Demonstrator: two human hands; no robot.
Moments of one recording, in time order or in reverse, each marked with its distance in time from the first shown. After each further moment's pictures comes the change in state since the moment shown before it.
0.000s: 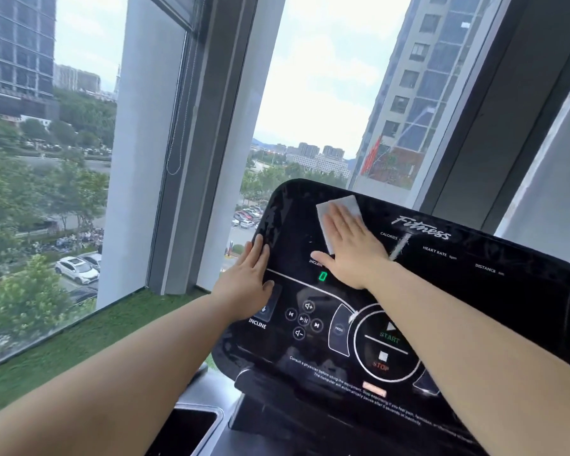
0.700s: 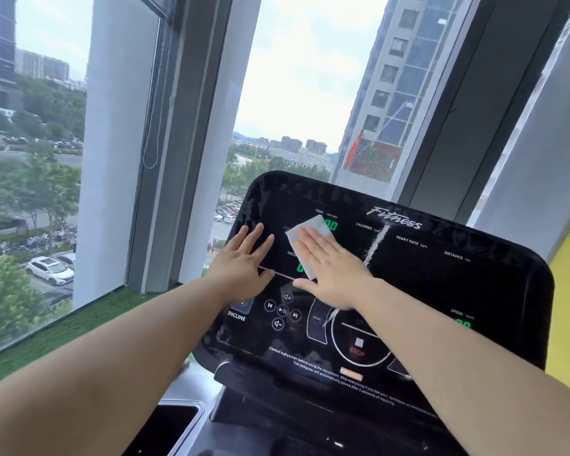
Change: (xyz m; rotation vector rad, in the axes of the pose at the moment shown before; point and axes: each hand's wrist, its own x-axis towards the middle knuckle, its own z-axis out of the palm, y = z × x) left_hand 0.009 0.024 -0.008 0.108 0.009 0.067; right_hand -0.032 -0.005 0.030 -0.082 0.017 -0.139
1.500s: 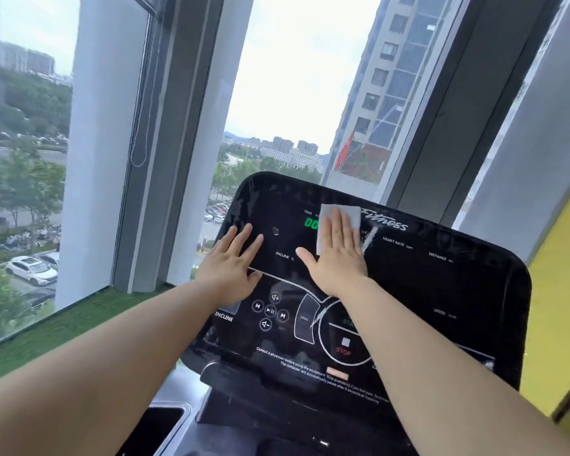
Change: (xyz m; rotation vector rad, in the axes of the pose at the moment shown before) left_hand 0.000 0.002 0.006 0.039 0.037 -0.004; right_hand -0.001 0.010 -0.007 0.293 -0.016 0.416
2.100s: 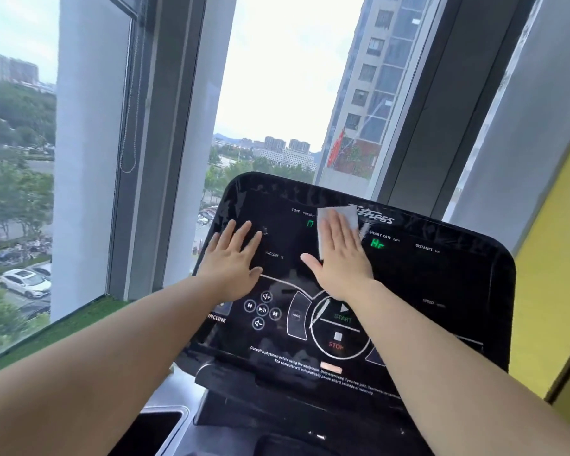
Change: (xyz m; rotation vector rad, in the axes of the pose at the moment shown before) left_hand 0.008 0.015 -0.008 0.054 0.008 0.026; right_hand -0.010 0.025 0.008 -0.014 0.040 -0.027
